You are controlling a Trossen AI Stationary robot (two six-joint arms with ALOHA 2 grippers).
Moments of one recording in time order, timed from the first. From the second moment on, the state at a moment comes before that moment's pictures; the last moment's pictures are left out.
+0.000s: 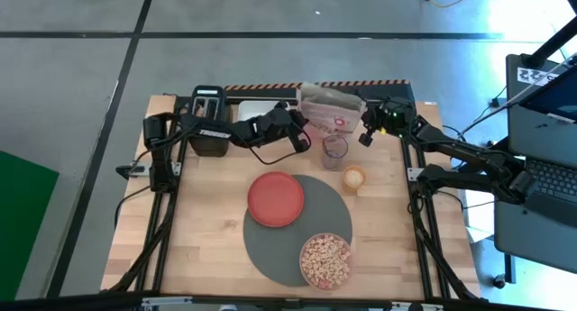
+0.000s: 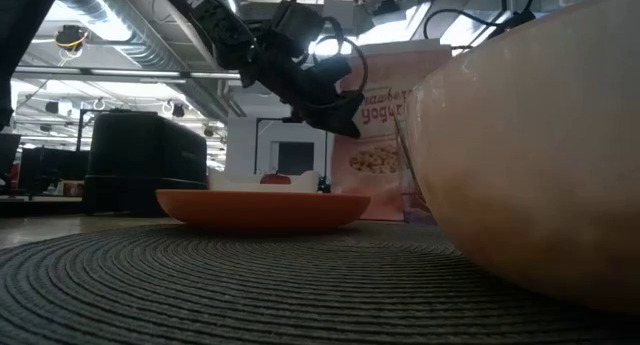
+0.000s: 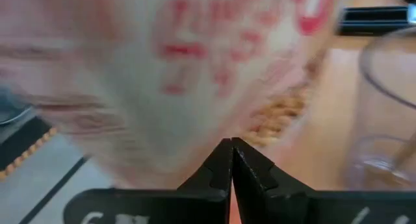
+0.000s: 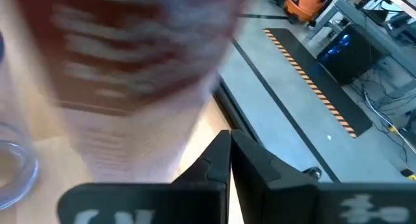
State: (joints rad) left arm 0.31 1.87 1.15 0.32 -0.33 0.12; right arm -0.78 1.00 0.48 0.06 -0.07 -0.48
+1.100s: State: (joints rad) left arm 0.38 1.86 1.15 0.29 -0.38 0.17; right arm -0.68 1.00 0.48 -0.07 0.03 -0.43
